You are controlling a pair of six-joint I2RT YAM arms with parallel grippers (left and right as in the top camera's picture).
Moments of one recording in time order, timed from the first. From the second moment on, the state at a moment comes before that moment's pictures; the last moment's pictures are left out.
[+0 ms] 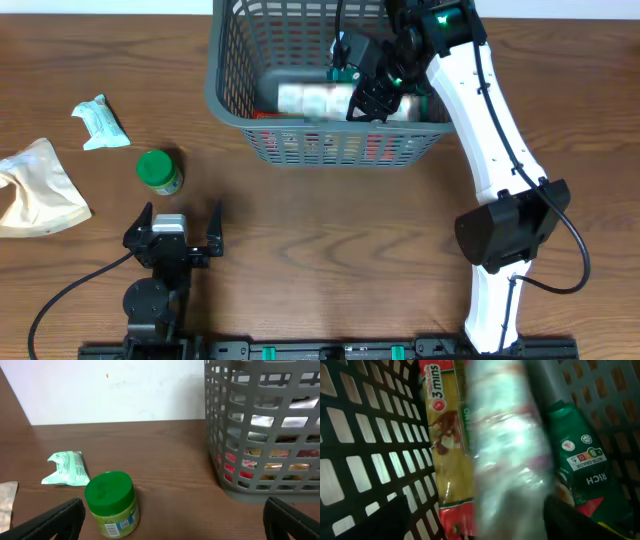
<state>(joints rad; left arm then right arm) -0.04 0.01 0.05 -0.16 -0.04 0.04 0.33 2.14 2.28 -1.39 -0.33 -0.76</state>
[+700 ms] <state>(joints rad) -0.04 0.01 0.05 -0.16 -0.04 0.04 0.31 2.05 2.67 -1.32 0.11 -0.21</state>
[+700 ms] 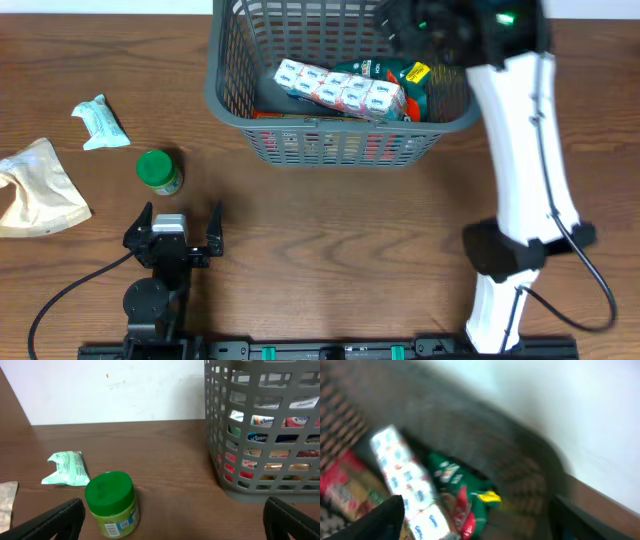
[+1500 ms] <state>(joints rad) -0.04 0.01 0.05 -0.16 -0.04 0.04 0.04 1.70 2.72 -1.57 0.38 0.16</state>
